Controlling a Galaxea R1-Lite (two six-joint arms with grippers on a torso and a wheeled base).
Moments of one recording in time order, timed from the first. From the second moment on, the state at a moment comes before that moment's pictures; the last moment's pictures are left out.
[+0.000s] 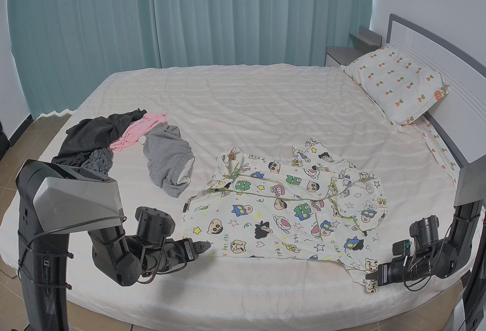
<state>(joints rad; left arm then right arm) -0.39 2.36 -0.61 -0.97 -0.03 -0.56 0.05 2.20 -0.16 -1.02 0.35 0.11</state>
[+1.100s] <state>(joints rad) -0.43 2.43 -0.83 -0.67 0.07 -0.48 0.05 2.21 -0.13 -1.08 0.35 0.12</state>
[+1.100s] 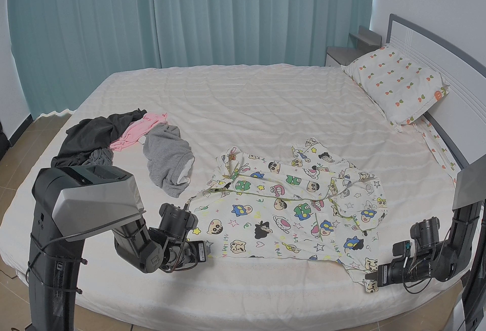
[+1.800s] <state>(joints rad) -0.44 2.36 -0.74 -0.67 0.14 -0.53 0.03 2.21 -0.08 -1.08 0.35 0.07</state>
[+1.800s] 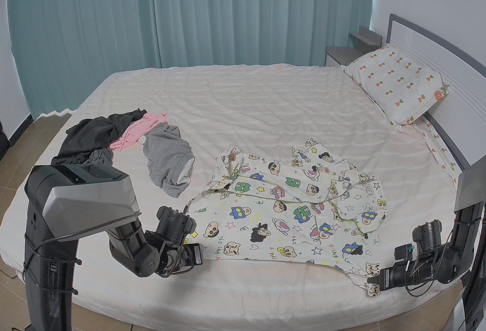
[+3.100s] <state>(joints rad) -0.55 2.15 -0.51 -0.37 0.13 -0.54 -0.01 2.14 -0.02 -0.90 0.34 -0.13</state>
